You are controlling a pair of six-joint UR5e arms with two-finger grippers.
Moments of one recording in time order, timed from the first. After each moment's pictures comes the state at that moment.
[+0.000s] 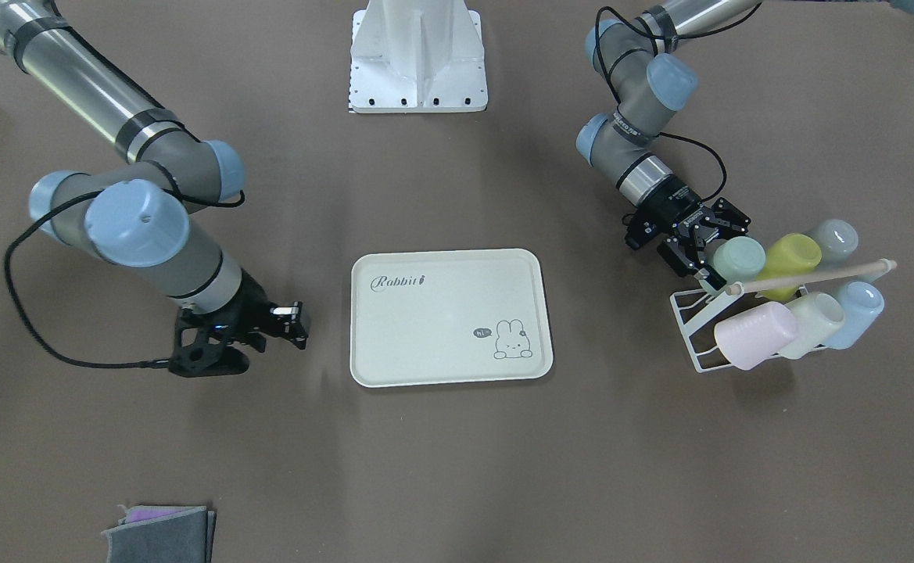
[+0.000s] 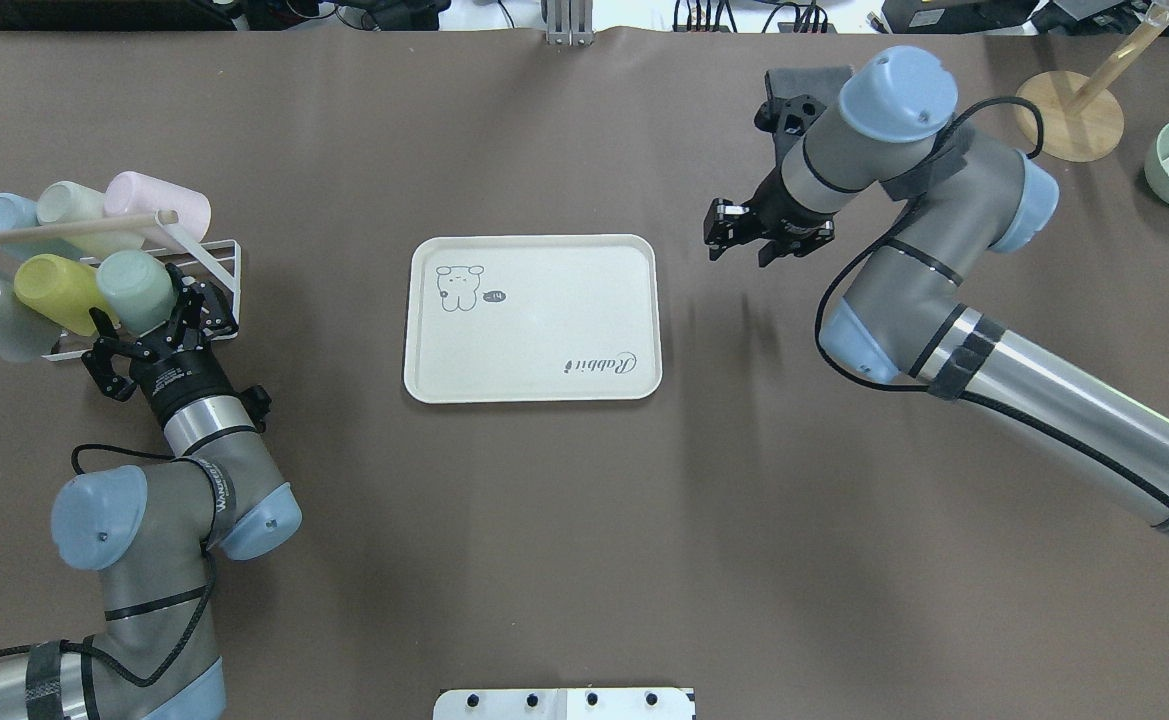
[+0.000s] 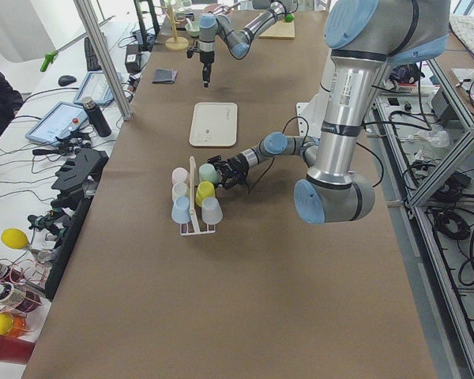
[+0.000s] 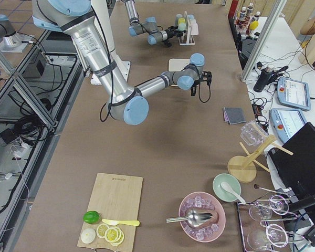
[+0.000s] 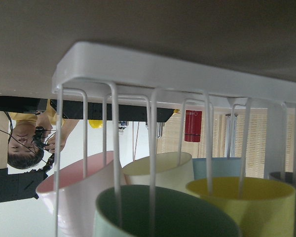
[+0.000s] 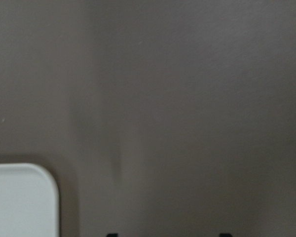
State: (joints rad) left arm -0.34 -1.84 -1.67 -0.91 -0.43 0.51; right arm 0.87 -0.99 1.35 -1.12 2.18 1.05
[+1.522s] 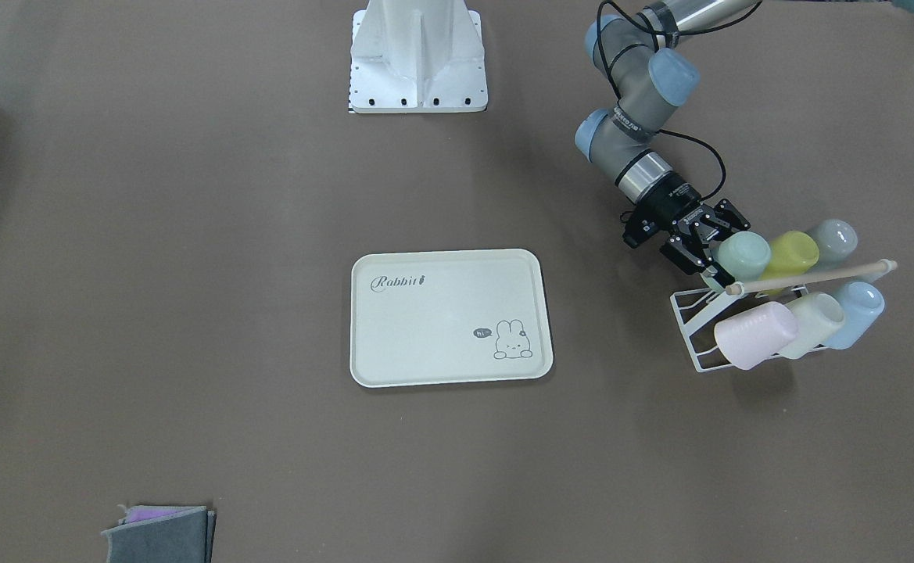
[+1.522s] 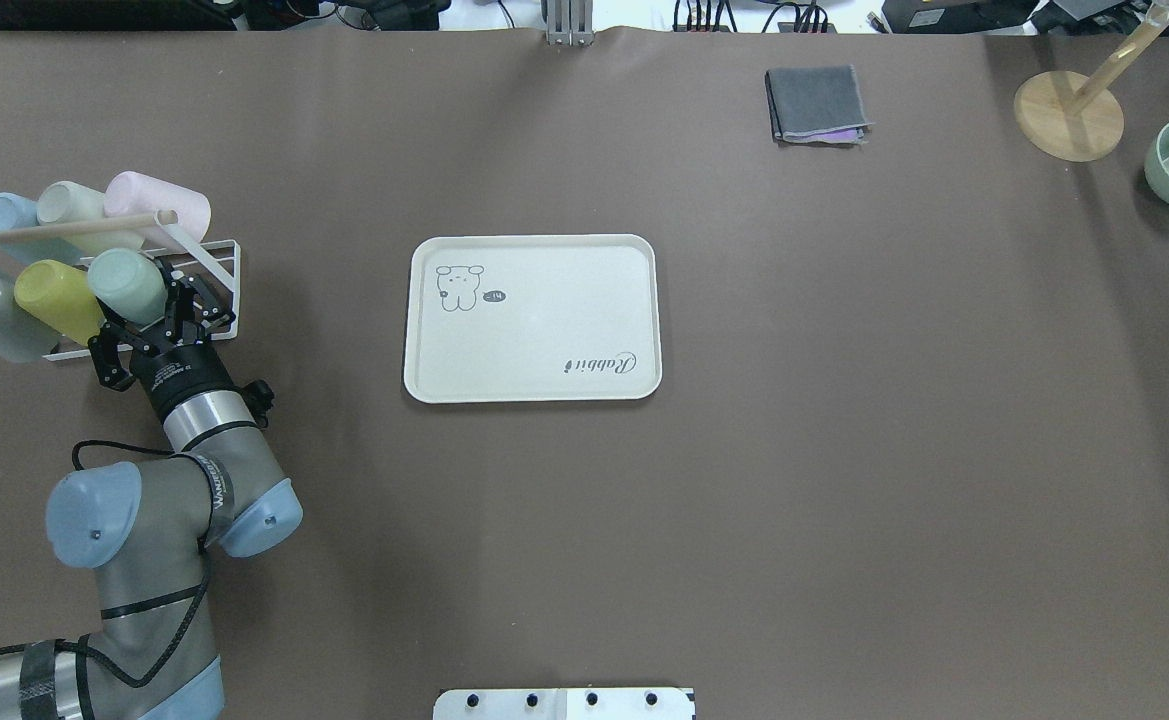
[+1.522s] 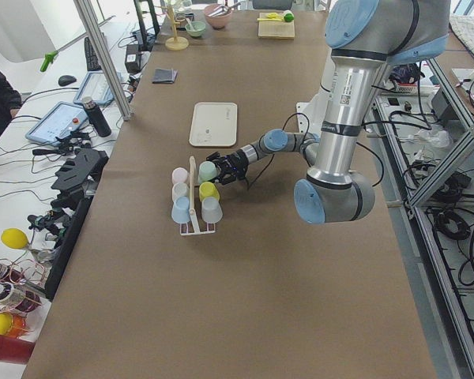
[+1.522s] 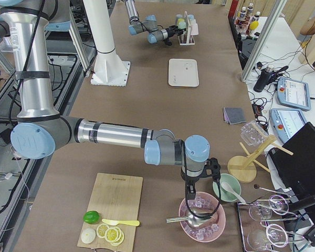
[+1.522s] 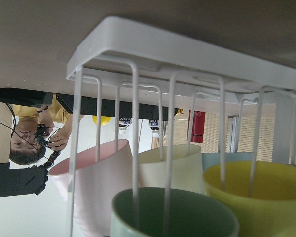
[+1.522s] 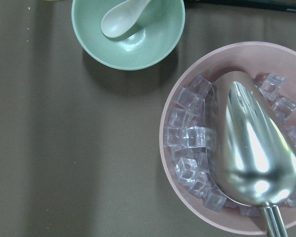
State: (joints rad) left arm -0.35 -1.84 -1.71 -0.92 -0.44 0.51; right arm 1.61 -1.50 1.43 -1.48 2.29 -0.07
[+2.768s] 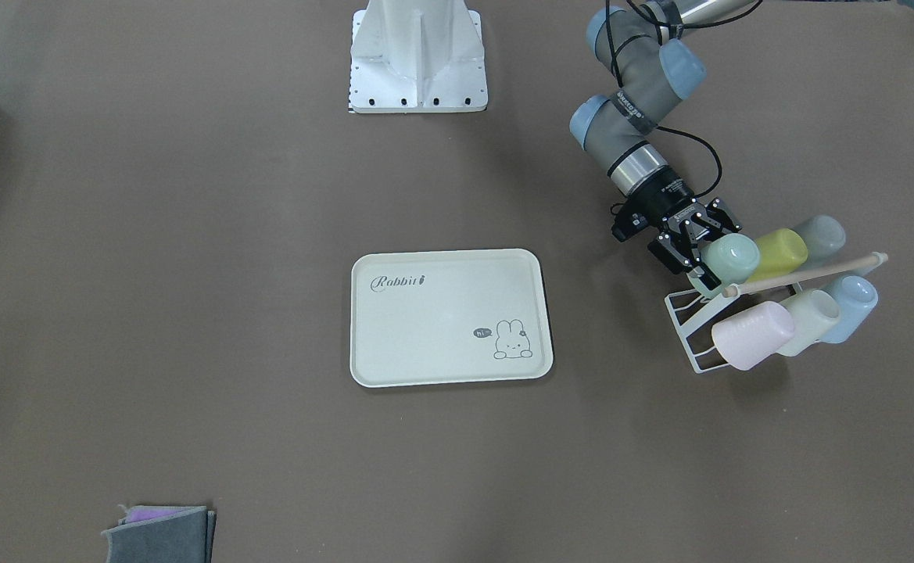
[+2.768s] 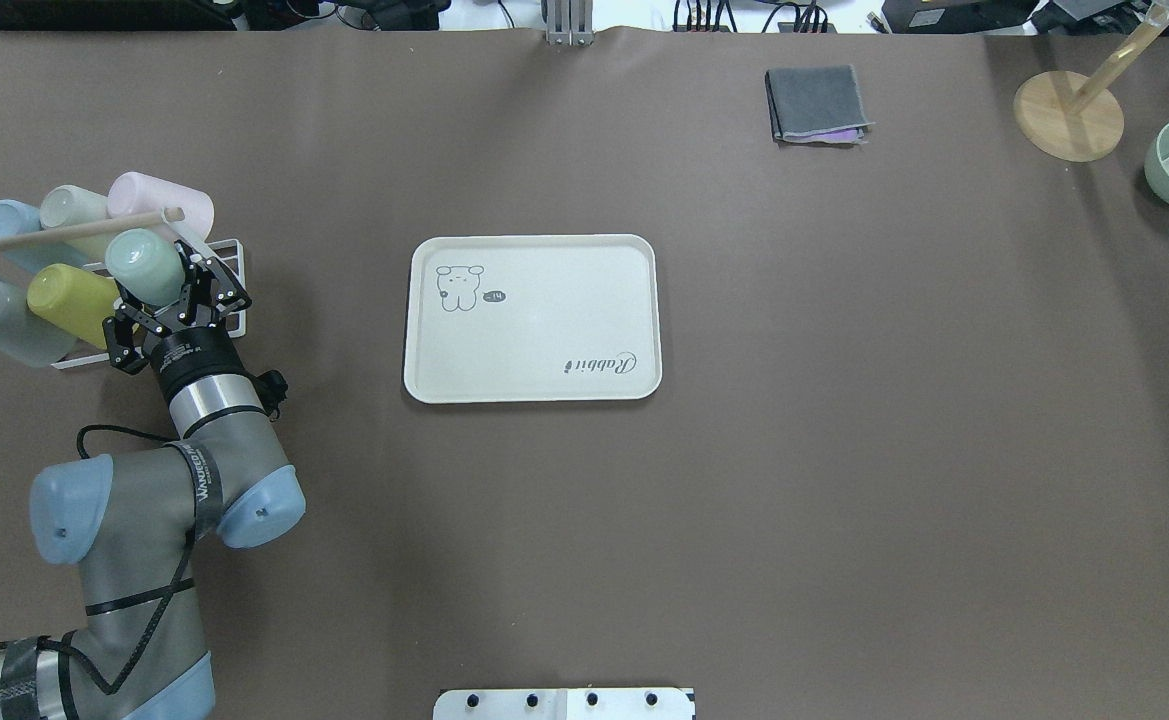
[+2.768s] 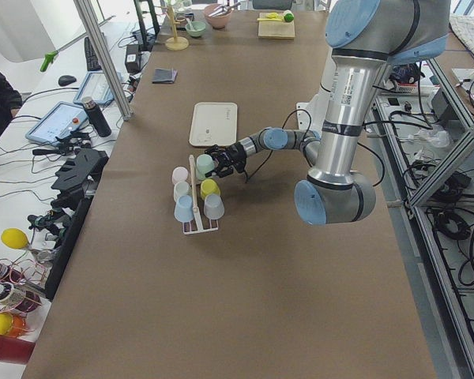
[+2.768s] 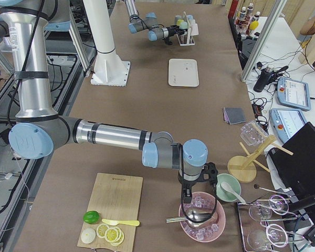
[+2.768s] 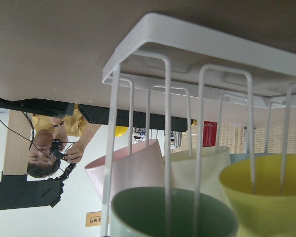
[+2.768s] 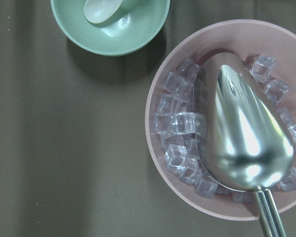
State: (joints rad) left arm -0.37 -1.83 -1.75 -1.10 -0.44 0.71; right arm 1.62 -1.51 1.42 -1.49 2.28 -0.07
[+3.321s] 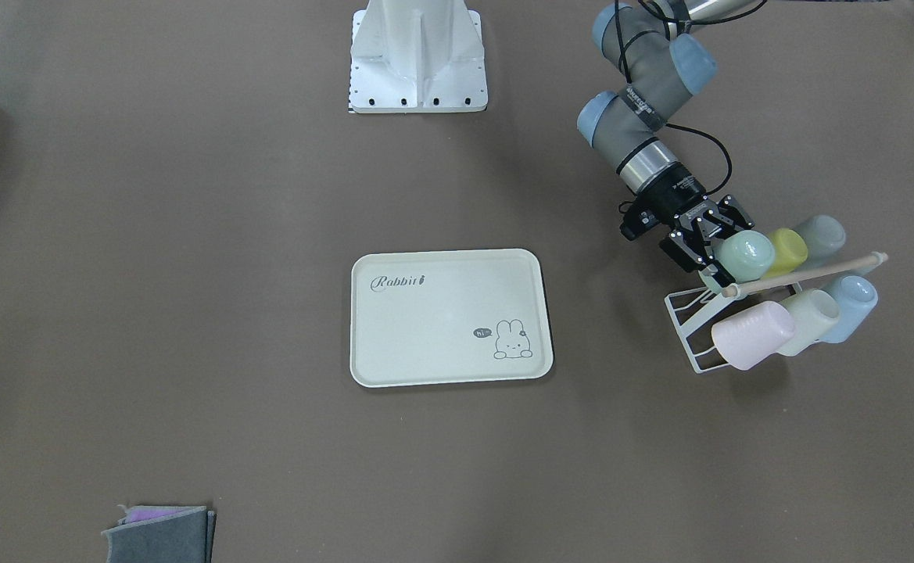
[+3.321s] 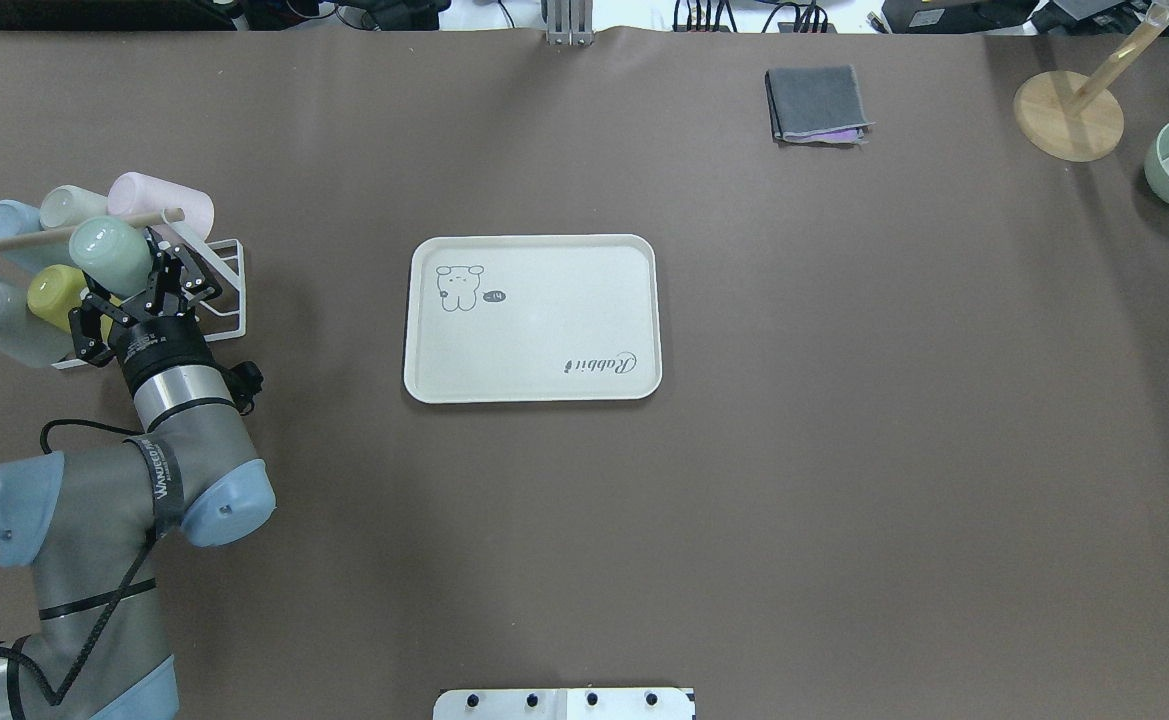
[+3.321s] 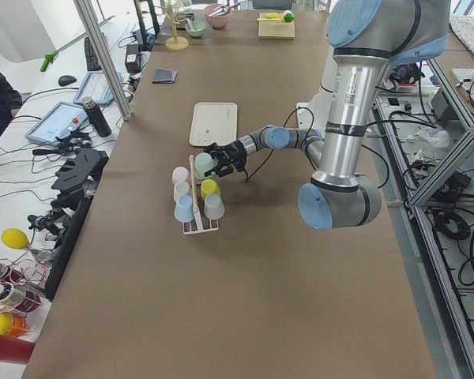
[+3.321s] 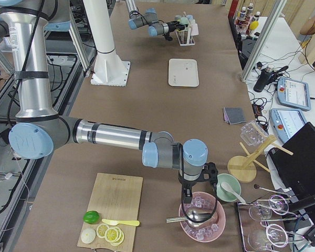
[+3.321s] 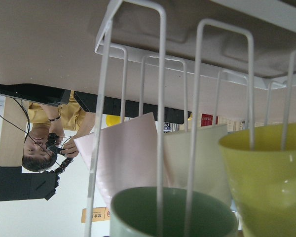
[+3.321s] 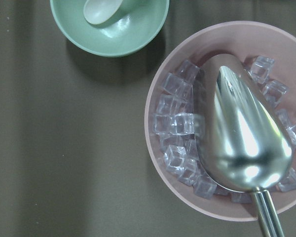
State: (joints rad) left arm -0.38 -1.77 -1.84 -1.10 -0.44 0.73; right arm 1.62 -1.51 1.42 -1.49 2.28 -0.07
